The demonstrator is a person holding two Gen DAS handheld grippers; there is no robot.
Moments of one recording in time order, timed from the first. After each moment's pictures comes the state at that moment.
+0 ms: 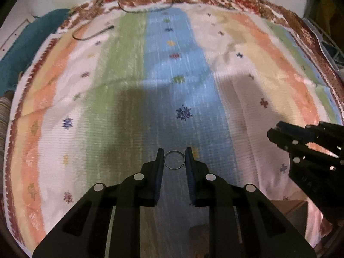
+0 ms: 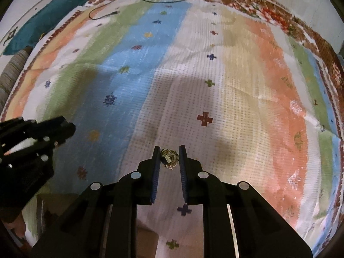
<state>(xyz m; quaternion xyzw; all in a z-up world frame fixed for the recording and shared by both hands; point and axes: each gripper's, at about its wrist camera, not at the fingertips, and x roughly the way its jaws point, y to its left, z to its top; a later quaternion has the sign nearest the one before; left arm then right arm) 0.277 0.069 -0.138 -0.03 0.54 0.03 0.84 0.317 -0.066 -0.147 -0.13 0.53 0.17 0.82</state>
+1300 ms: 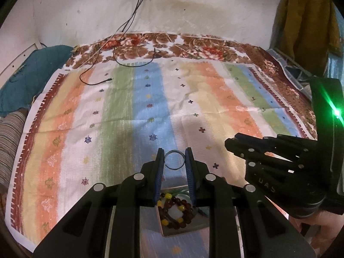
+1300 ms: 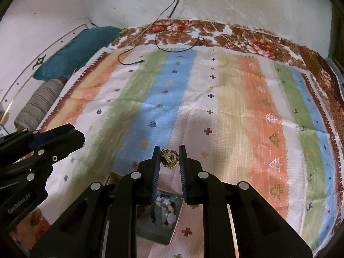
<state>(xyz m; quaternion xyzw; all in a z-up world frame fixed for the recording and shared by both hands) 0.176 0.034 -0.013 -0.05 0.41 -0.02 0.91 0.228 -0.093 -0.041 -0.06 0.44 0.22 0.87</state>
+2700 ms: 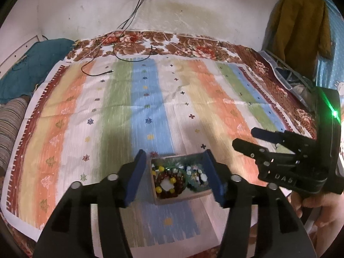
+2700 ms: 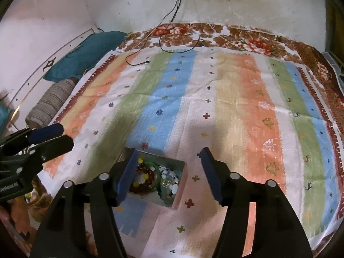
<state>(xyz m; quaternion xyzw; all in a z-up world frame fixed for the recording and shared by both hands) 0.111 0.037 0.000 -0.07 0.42 -0.04 0.91 0.172 -0.133 -0.030 -0.04 0.43 0.23 0.87</state>
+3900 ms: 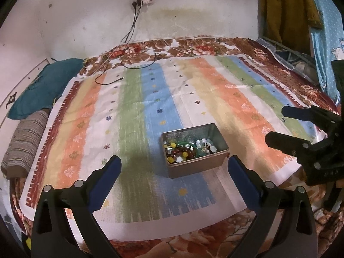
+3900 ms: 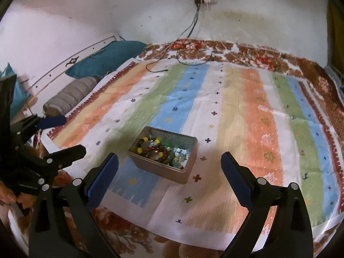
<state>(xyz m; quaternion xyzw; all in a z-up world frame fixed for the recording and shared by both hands) 0.029 0.014 -0.007 0.02 0.39 -0.01 0.92 0.077 -0.164 -0.018 -0.06 0.36 0.28 0.89</state>
